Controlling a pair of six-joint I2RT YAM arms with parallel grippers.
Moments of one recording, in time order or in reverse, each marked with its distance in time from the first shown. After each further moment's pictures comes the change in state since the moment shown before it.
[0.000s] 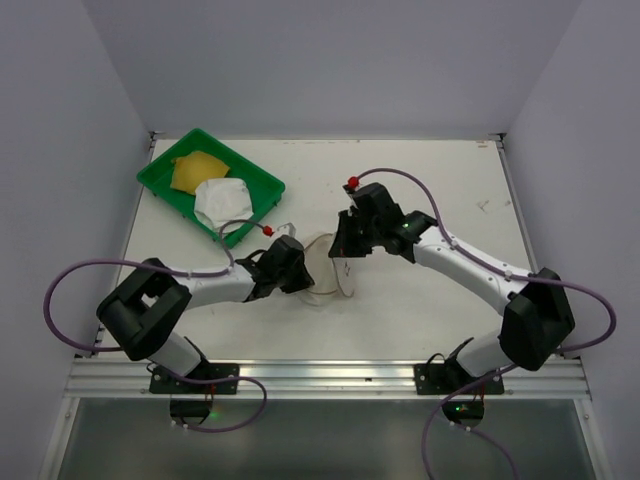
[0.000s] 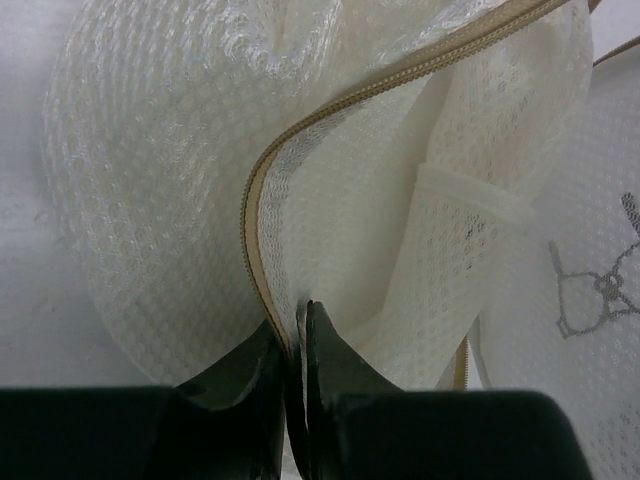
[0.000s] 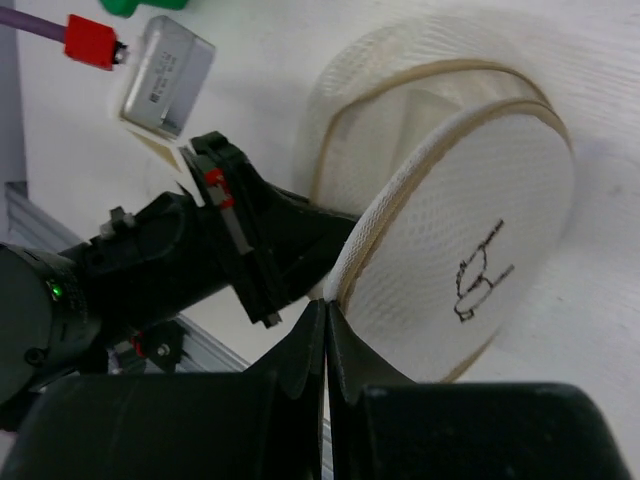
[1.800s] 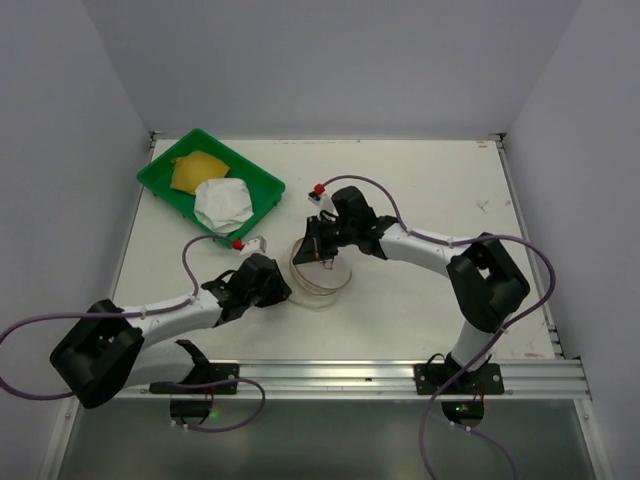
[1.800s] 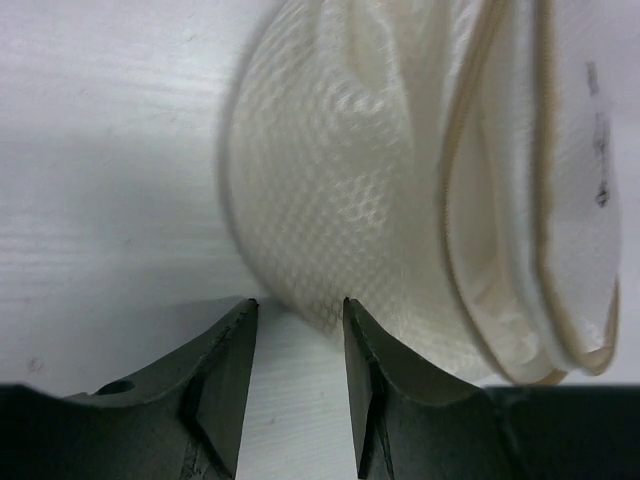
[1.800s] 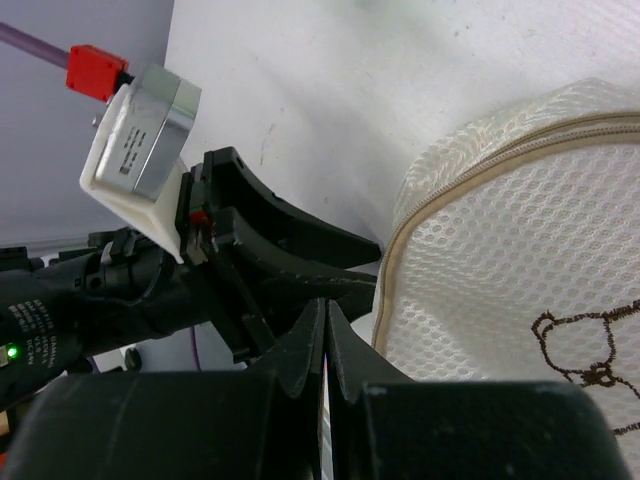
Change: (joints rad) left arm 0.040 -0.375 -0.265 -0.091 -0.107 0.045; right arm 0.013 0.304 -0.005 0.456 -0.435 0.009
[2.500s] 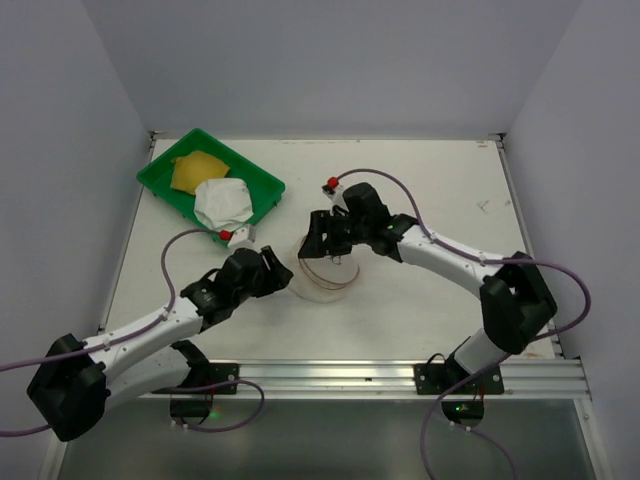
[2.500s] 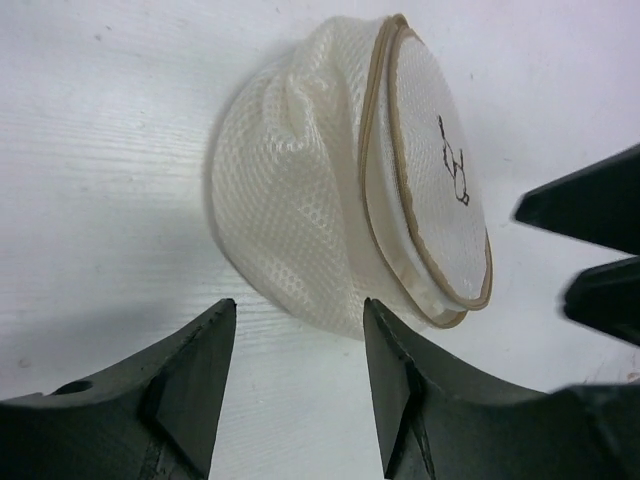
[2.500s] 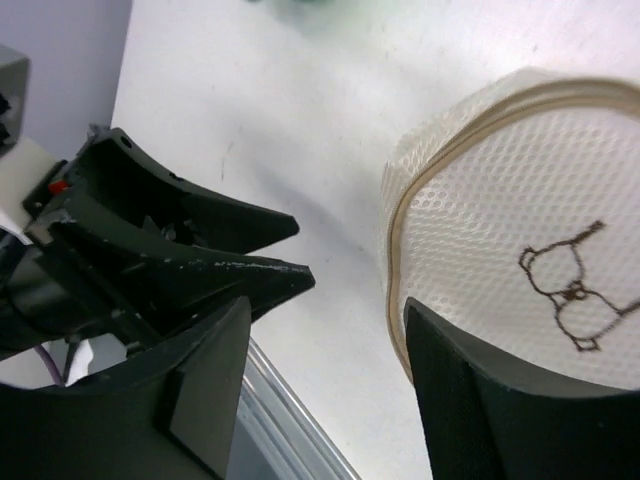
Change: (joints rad) left arm 0.006 -0.153 0.030 0.016 -0.002 0.003; right arm 0.000 -0.122 -0.035 -0.118 0.139 -0.043
